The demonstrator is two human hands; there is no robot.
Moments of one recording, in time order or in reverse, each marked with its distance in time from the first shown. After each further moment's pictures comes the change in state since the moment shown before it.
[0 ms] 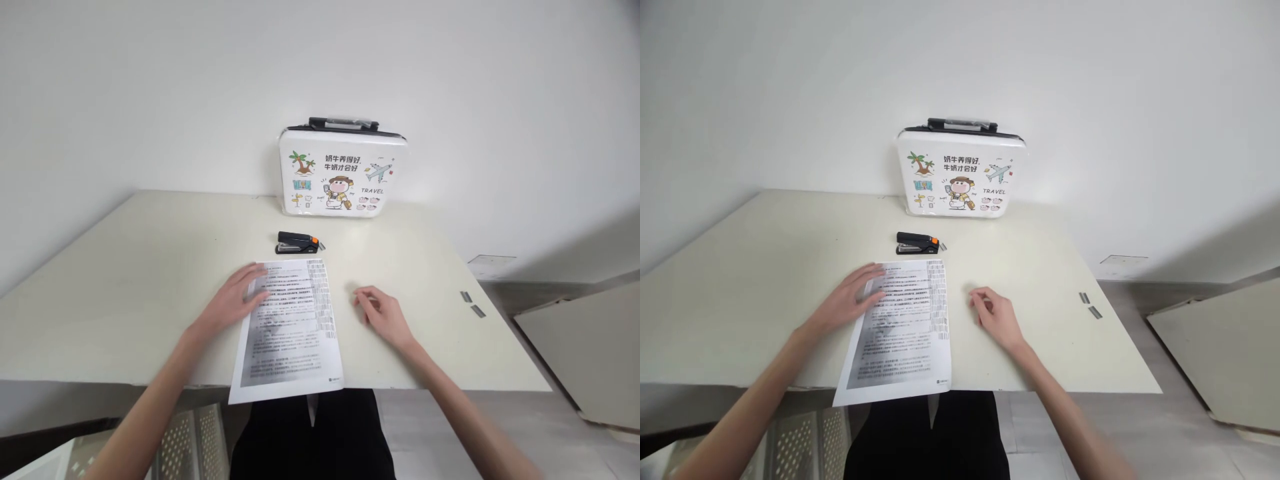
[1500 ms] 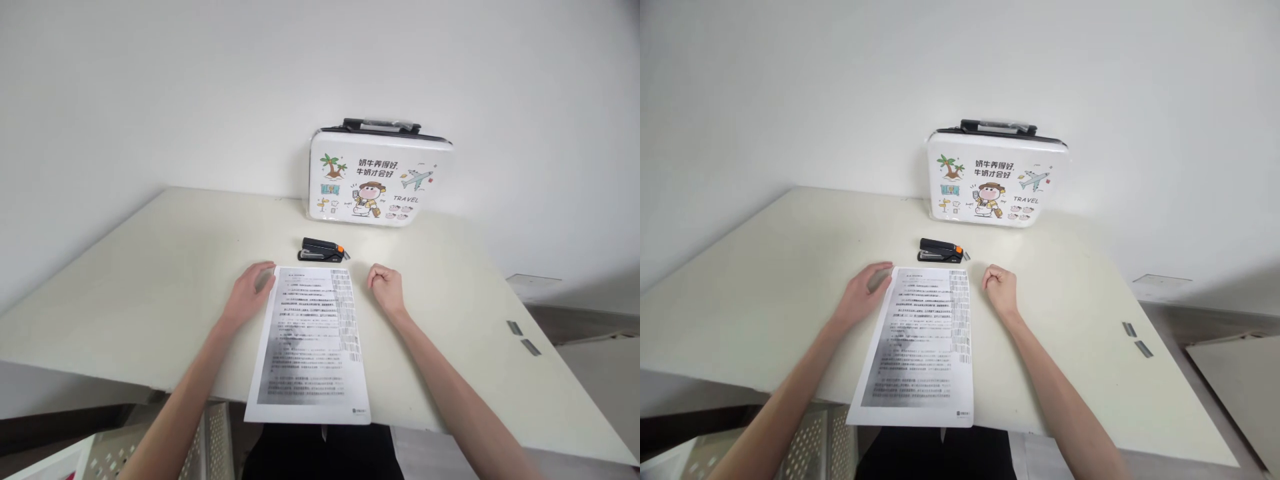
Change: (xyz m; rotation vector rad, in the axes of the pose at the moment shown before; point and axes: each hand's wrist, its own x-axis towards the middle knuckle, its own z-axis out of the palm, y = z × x) left_hand 0.008 -0.016 0.003 -0.167 0.235 -0.298; right_hand 0.107 -0.002 0.046 0.032 0.230 -0.171
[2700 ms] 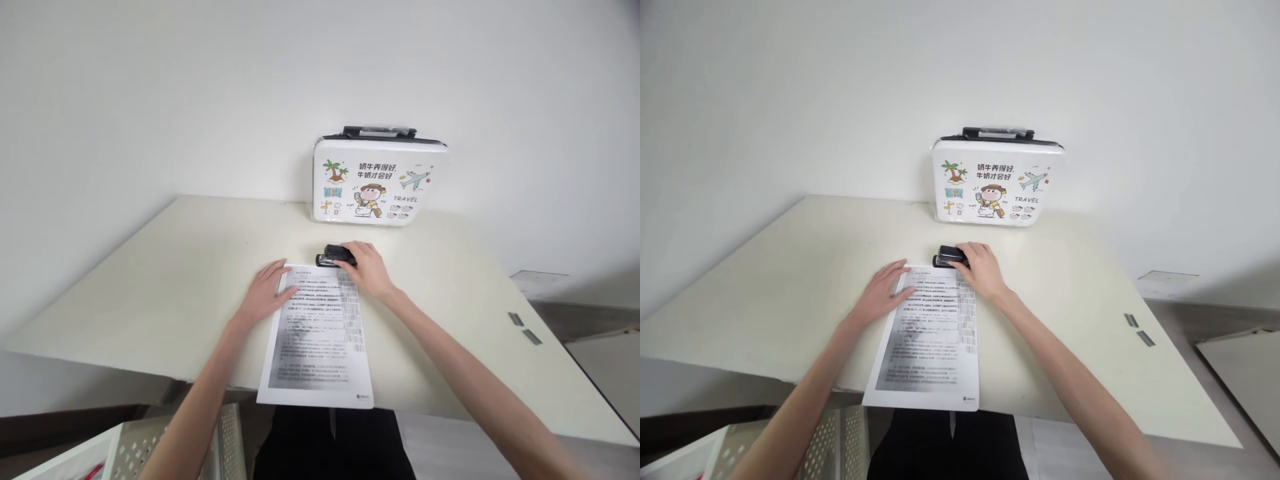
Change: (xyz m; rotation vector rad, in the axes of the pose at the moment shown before) left_hand -0.003 -0.013 0.009 0.259 -0.139 0.249; right_hand 0.027 -0.047 0.023 -0.484 -0.191 -0.542
